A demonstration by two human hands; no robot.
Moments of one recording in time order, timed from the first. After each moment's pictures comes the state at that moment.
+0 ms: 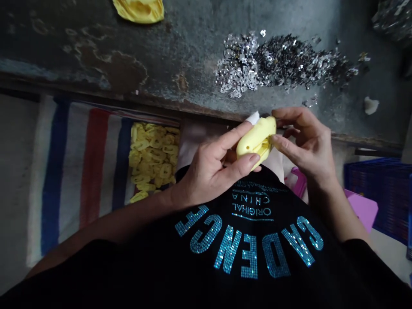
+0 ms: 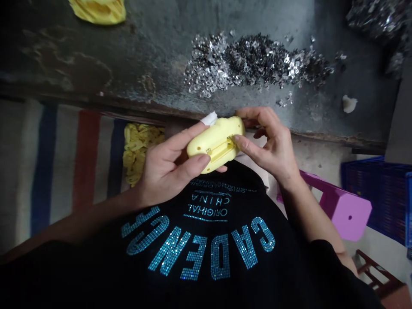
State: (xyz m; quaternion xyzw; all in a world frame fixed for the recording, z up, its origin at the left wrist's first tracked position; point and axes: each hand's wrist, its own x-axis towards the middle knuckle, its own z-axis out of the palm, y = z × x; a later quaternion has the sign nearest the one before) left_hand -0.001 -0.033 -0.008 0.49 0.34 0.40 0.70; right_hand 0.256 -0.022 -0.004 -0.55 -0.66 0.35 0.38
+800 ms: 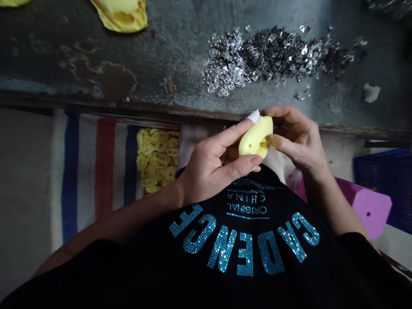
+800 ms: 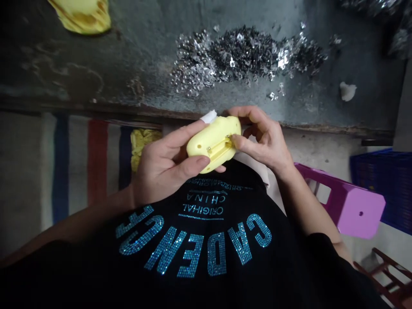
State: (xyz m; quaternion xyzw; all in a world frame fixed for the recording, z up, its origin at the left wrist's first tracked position) left_hand 0.008 -0.028 0.003 0.48 0.31 0.36 0.74; right_hand 0.266 -0.024 -0.023 -0.51 -0.60 0.45 0.42
